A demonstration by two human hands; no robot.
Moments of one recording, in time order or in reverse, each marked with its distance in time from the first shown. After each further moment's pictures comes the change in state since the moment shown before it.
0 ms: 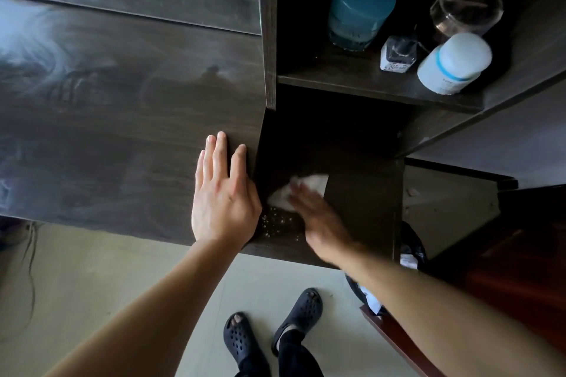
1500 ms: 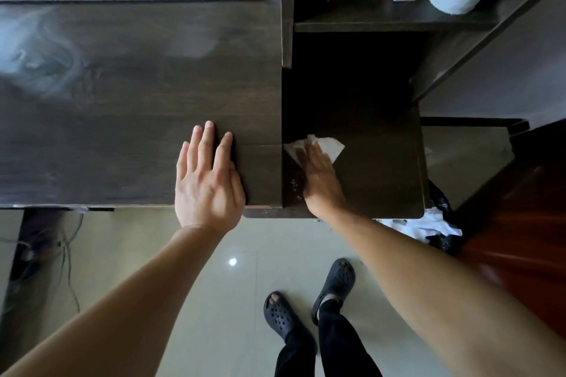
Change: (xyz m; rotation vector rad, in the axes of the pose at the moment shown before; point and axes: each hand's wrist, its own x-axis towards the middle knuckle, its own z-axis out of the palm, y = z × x) left_hand -0.032 -0.077 -0.035 0.107 -0.031 0.177; right_hand 0.017 -0.061 0.035 0.034 0.164 0.303
